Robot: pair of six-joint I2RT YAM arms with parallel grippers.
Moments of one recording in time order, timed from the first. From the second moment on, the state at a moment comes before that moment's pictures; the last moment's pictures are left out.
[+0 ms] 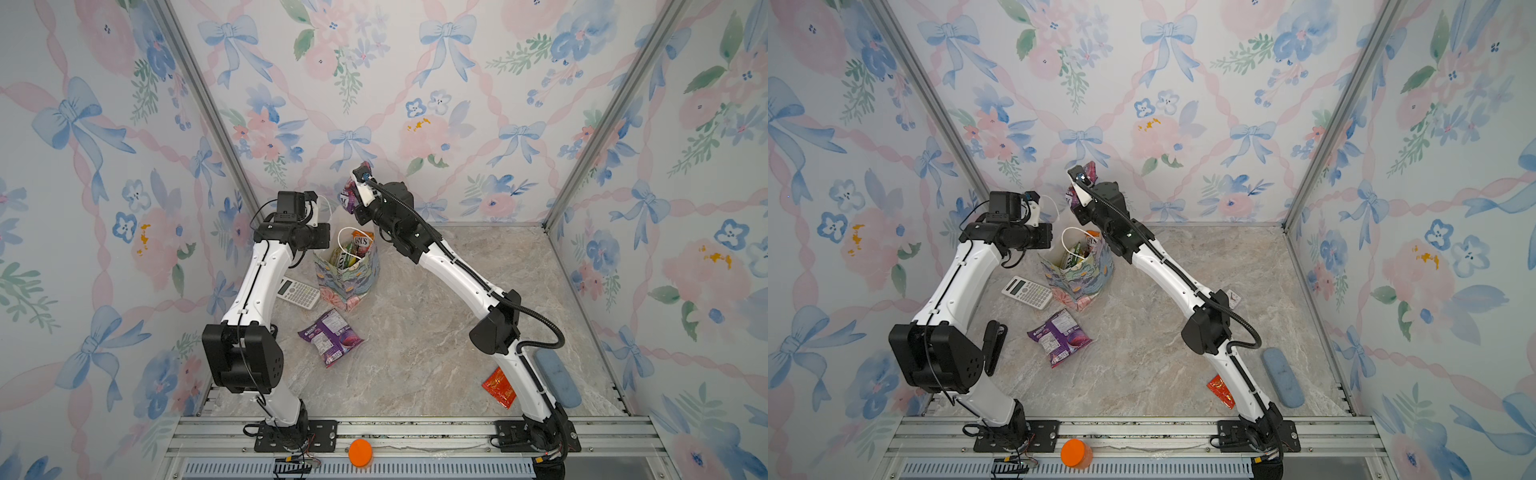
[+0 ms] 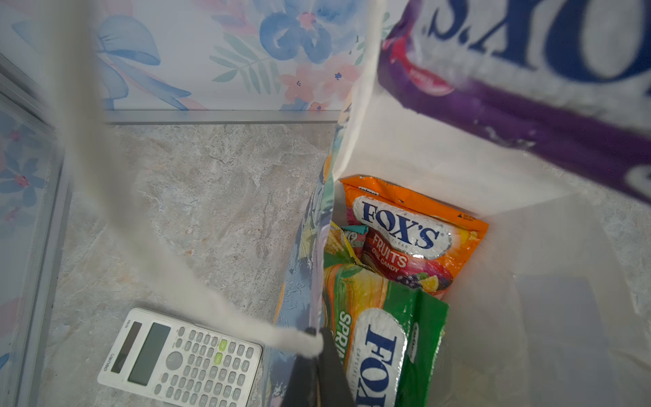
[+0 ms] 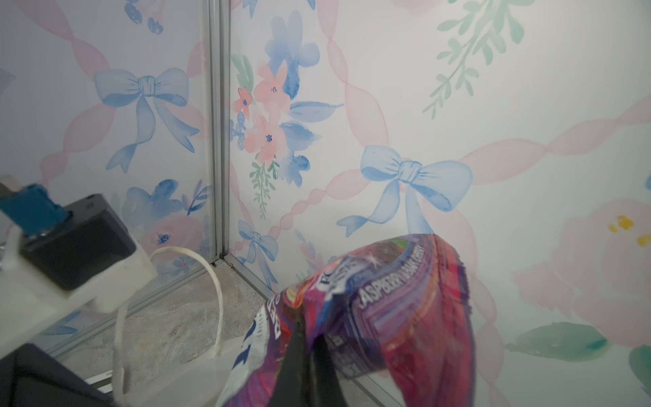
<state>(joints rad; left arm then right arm) -0.04 1.66 1.66 -0.78 0.18 -0.05 0.78 2.42 2.61 -0.22 0.13 -0.18</state>
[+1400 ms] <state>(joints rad) -0.04 1.66 1.66 -0.78 0.18 -0.05 0.84 2.03 1.91 -0.06 -0.06 0.02</state>
